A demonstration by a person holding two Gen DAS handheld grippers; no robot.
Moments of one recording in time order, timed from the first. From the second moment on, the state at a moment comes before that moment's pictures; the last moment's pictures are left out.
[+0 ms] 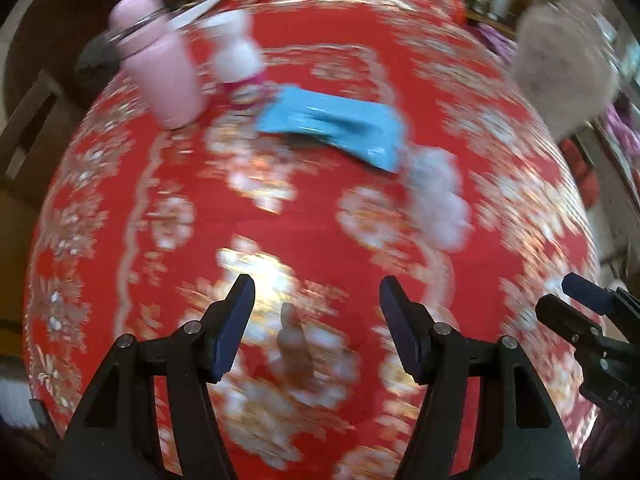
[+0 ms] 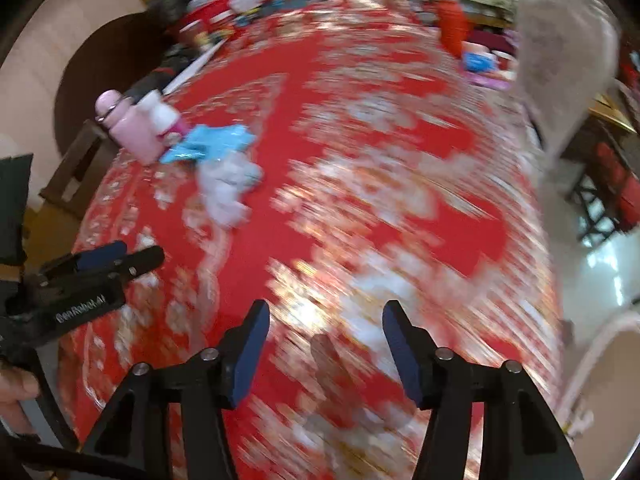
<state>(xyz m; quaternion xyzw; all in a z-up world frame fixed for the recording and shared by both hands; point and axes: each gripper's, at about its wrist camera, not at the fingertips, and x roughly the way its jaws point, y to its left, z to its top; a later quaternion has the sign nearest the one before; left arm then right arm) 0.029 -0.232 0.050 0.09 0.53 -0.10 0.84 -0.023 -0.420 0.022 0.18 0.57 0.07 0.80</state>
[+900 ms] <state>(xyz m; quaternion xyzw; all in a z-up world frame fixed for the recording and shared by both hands) 0.156 -0.234 0.024 -0.12 0.55 -0.15 0.81 0.047 -0.432 -0.015 0.19 0.57 0.09 0.80</state>
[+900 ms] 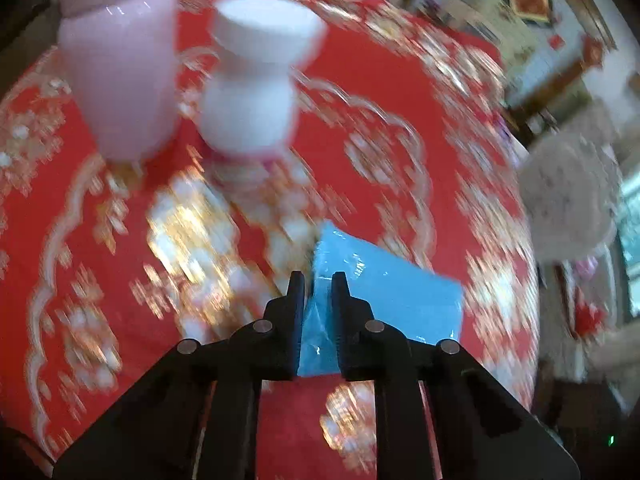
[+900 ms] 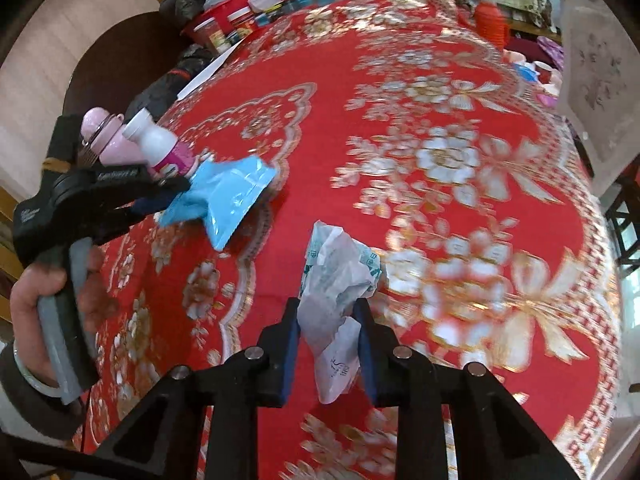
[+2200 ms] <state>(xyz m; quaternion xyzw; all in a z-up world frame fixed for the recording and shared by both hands) 0.013 -0.351 0.032 0.23 0.53 -0.37 0.73 -0.103 -0.500 0.024 0.24 0.56 -0.01 0.79</state>
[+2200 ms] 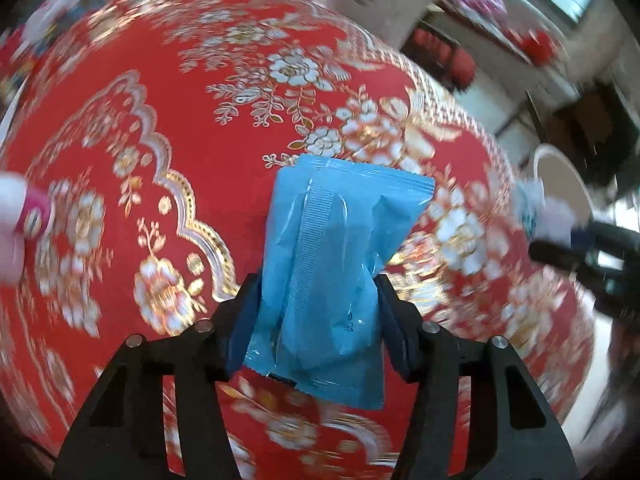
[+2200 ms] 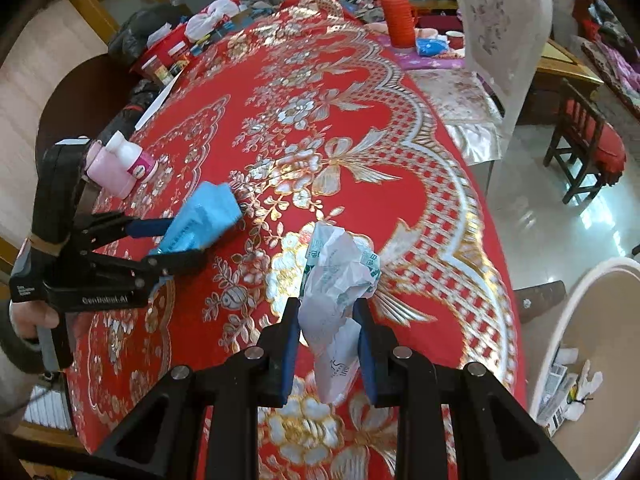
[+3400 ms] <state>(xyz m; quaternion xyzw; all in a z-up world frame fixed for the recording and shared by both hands) -0.215 -0.567 0.041 0.26 0.48 -0.46 0.70 -0.329 -0.687 0.050 0.29 0.54 -0.20 0.77</state>
